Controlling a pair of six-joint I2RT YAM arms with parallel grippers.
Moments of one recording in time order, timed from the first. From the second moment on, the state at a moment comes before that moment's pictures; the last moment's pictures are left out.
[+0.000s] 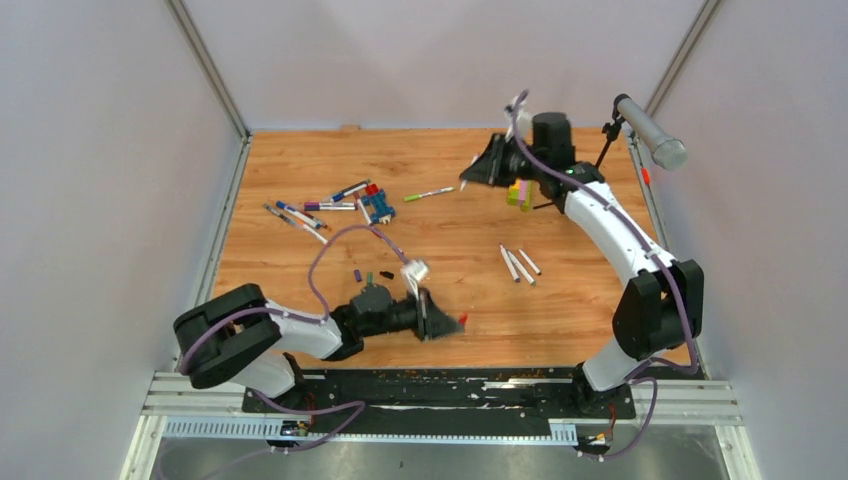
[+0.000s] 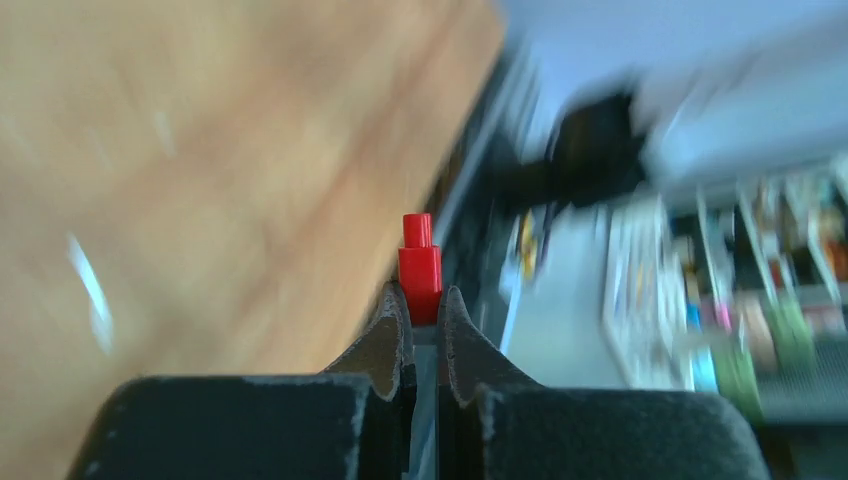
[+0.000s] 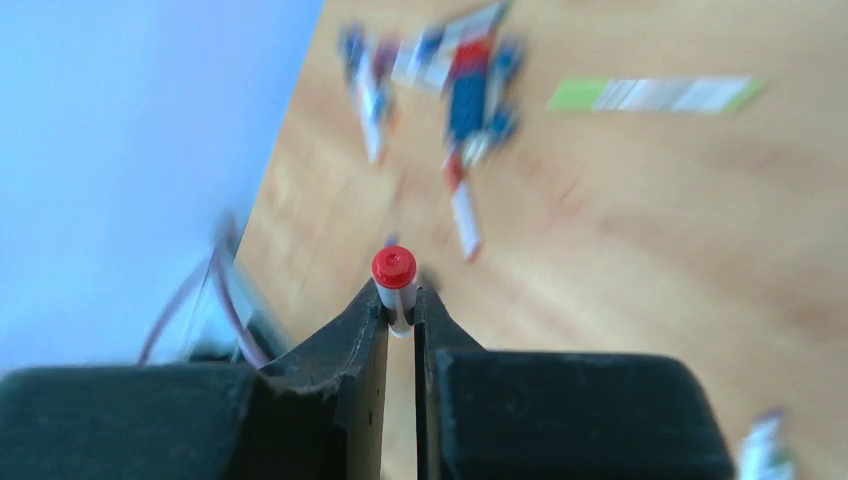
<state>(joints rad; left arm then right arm) -0.95 1.40 0.32 1.04 0.21 -0.89 0.35 1.61 1.39 -0.37 -0.68 0.50</state>
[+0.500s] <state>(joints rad) -1.05 1.39 0.28 0.69 0.41 -0.90 0.27 1.55 1.42 -0.01 -0.44 0.36</state>
